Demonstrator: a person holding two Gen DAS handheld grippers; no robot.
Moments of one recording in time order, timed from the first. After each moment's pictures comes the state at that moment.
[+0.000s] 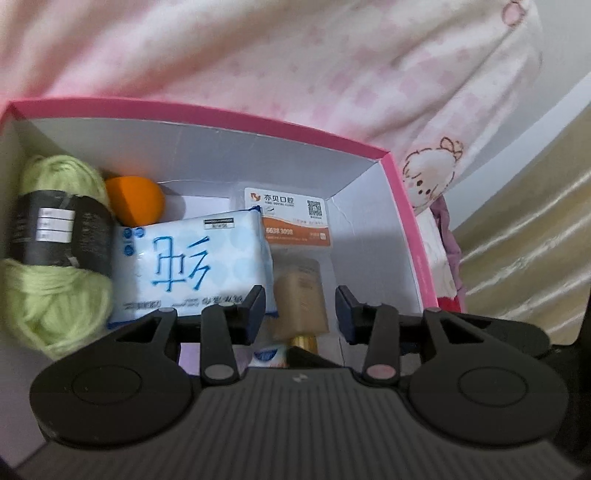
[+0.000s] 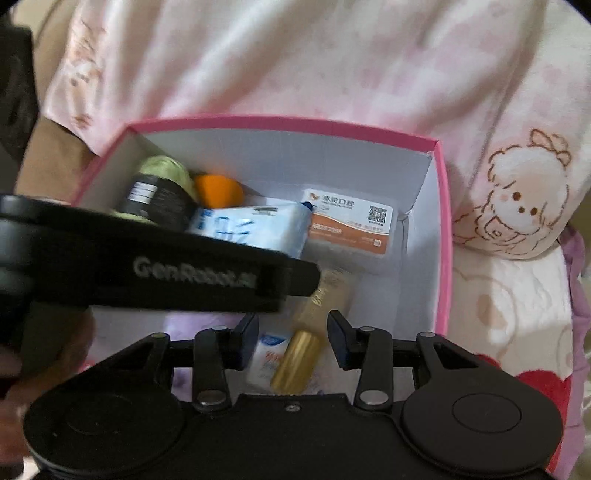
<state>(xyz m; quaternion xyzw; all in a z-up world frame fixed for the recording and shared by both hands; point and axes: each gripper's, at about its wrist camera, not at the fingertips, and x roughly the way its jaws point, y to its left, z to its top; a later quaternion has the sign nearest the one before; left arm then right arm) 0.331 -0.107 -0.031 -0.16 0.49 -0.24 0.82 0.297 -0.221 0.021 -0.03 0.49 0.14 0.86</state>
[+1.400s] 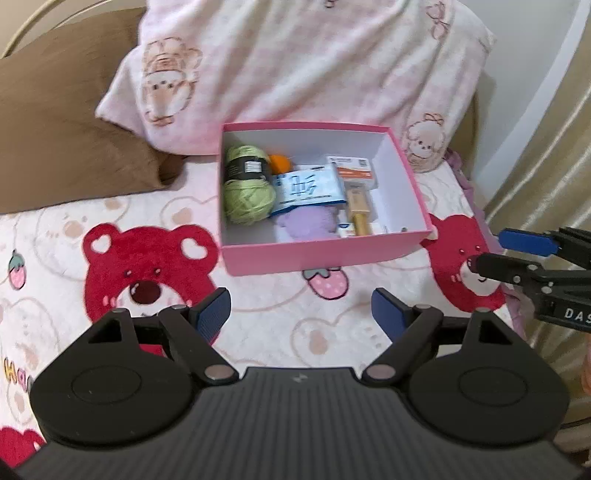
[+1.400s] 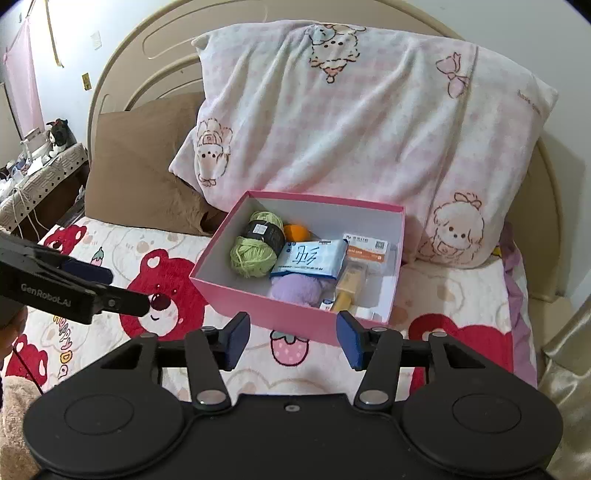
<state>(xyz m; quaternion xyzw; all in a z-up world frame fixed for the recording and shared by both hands) 0.110 -0.014 0.115 -0.03 0.47 -0.11 0.87 0.116 -0.258 0.162 -0.01 0.39 0.19 0.90</state>
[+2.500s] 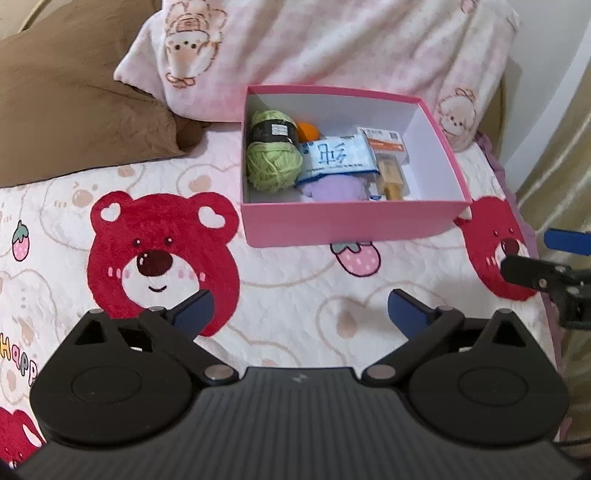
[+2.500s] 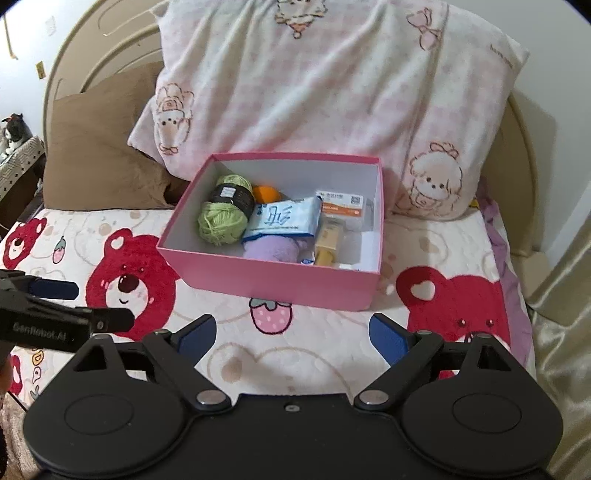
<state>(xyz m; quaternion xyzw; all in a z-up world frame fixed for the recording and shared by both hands) 0.102 -0.009 0.060 -0.02 0.48 -0.08 0.87 0.114 -0.240 0.128 -0.01 0.43 0.11 0.90</state>
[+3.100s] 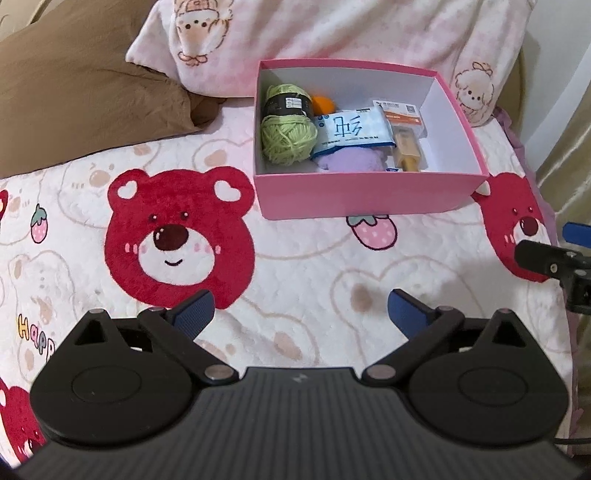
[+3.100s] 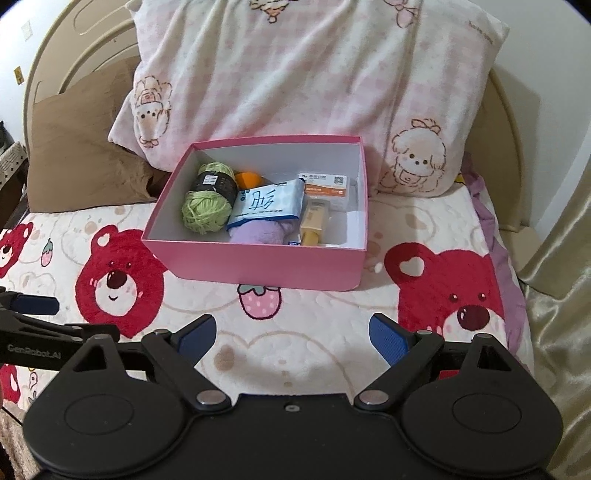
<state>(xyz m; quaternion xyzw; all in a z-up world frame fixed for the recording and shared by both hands) 0.096 -0.017 0.057 0.00 0.52 -0.05 0.85 0.111 -0.244 0.122 0.01 0.45 0.08 0.89</state>
